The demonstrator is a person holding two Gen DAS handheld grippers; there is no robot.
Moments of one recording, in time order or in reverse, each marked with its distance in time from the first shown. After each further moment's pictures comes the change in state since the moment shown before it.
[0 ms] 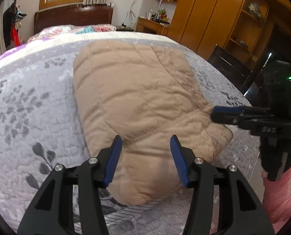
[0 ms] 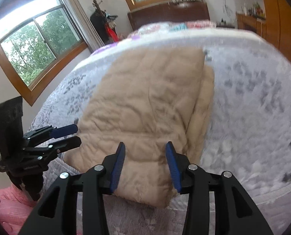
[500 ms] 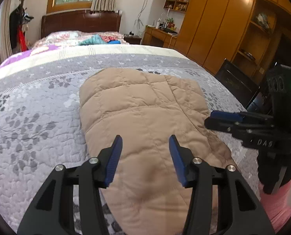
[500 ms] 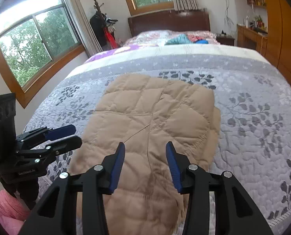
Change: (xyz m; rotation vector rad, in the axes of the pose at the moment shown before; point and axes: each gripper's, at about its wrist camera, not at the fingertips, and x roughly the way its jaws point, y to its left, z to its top) left arm 0.020 0.021 0.060 -0.053 -0.046 0.024; right arm 0.039 0.006 0.064 -0.038 -0.006 -0.043
